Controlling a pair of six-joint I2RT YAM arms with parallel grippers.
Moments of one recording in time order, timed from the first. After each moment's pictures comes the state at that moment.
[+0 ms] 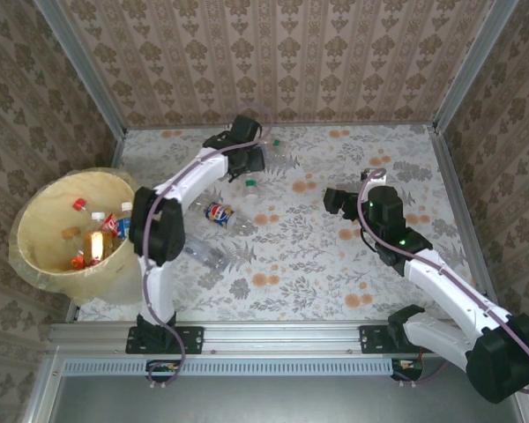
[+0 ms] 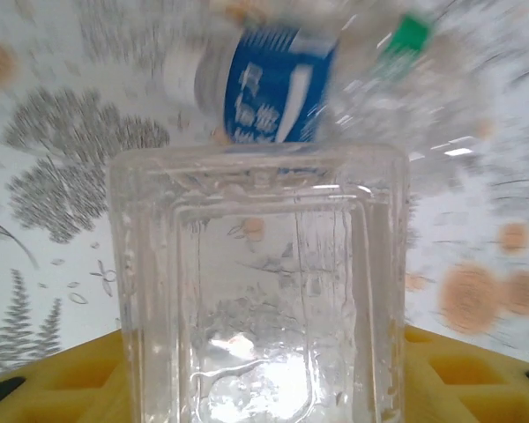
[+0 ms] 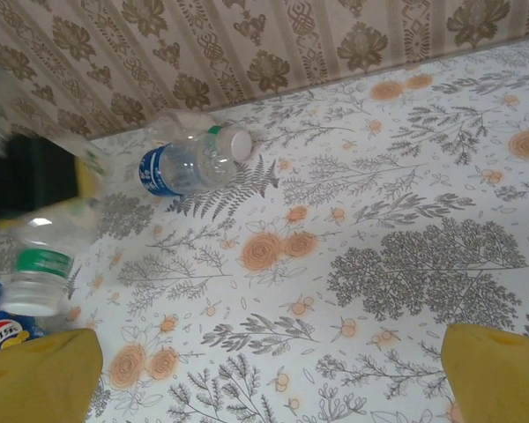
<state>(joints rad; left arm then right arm) -0.54 1.99 1.77 -0.70 -0.13 -0.52 0.36 1.00 0.64 -0.03 0.12 0.41</state>
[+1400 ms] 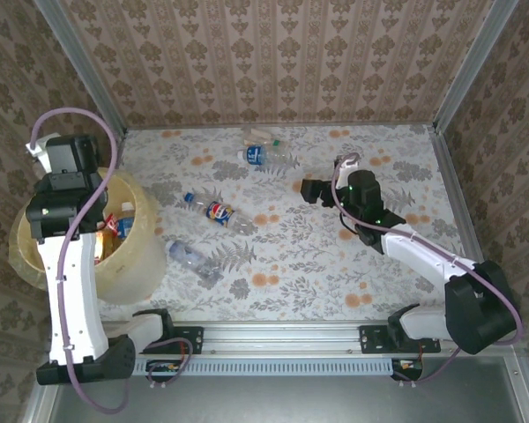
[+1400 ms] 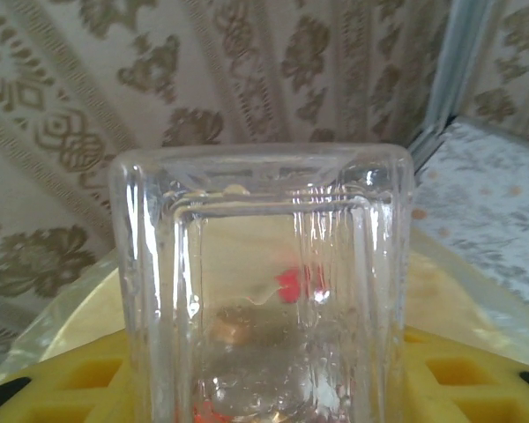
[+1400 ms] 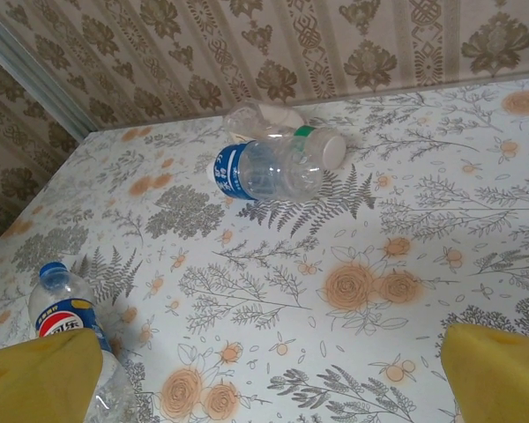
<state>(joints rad) 0.06 1.10 1.65 -1.21 -0.63 -0.27 0.40 1.31 0.75 0.21 -0.03 0.36</state>
